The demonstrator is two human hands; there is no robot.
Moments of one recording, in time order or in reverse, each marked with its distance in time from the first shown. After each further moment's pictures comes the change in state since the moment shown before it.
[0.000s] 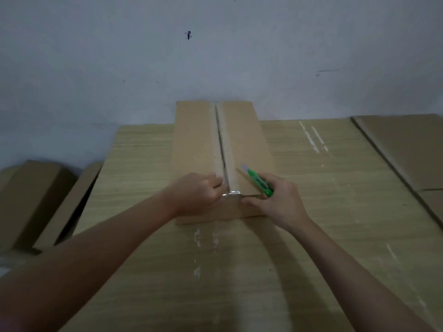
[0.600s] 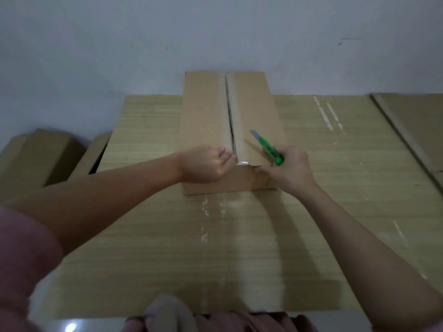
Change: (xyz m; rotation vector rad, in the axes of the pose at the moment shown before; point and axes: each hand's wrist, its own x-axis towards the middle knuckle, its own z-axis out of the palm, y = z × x) left_hand 0.000 -0.008 0.006 0.240 0.153 0.356; right_hand 0.009 0.004 0.003 0.005 -0.004 -0.006
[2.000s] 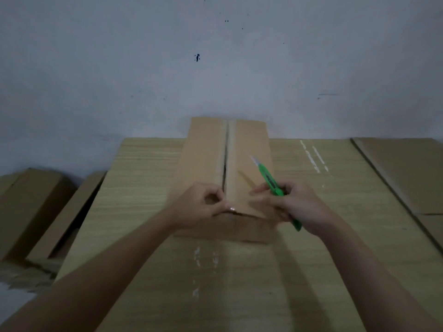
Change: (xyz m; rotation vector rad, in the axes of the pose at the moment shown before) left_hand 0.015 0.004 -0.020 -1.359 0.023 -1.126; right_hand 0.010 -0.027 -0.048 0.559 -0.290 0.225
